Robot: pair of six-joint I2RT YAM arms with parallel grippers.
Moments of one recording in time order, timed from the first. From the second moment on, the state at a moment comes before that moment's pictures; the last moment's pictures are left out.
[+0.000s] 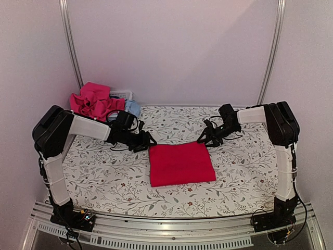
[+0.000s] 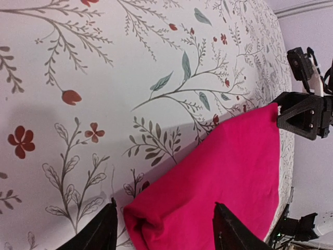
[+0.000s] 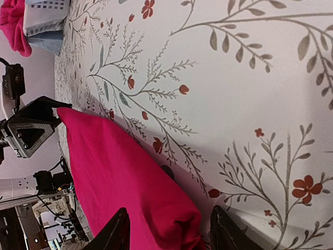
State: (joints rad) left arm -0.52 1.95 1.09 0.02 0.38 -0.69; right arm 0.32 2.22 1.53 -0.51 -0.78 0.30
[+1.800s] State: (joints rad) left arm -0.52 2.10 1.24 0.04 0.39 -0.66; right arm 0.30 2.19 1.49 -0.52 -0.70 0.29
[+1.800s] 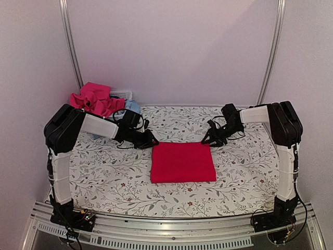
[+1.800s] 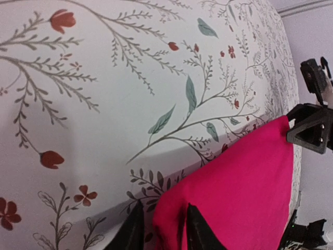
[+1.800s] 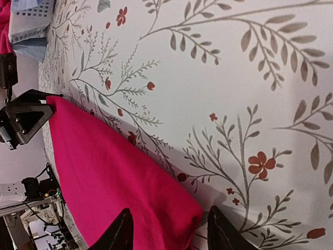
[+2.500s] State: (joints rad) left arm -0.84 1.80 0.99 0.25 0.64 -0.68; right arm 0.53 1.79 1.11 -0.40 -1.06 0.41
